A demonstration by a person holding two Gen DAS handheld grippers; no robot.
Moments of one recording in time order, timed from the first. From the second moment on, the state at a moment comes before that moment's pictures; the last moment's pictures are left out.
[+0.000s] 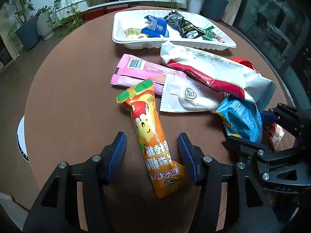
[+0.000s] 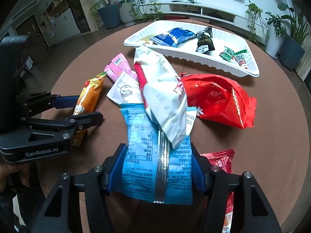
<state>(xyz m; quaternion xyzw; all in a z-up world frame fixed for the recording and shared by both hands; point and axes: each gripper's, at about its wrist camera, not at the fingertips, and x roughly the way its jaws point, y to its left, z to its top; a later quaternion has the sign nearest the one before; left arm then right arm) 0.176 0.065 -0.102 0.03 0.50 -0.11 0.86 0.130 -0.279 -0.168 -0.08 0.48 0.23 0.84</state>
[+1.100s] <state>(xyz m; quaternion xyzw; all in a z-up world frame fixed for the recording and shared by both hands) 0.134 0.065 -0.100 -0.02 0.49 -0.16 0.85 0.107 -0.290 -0.160 -0.01 0.49 0.25 0.83</state>
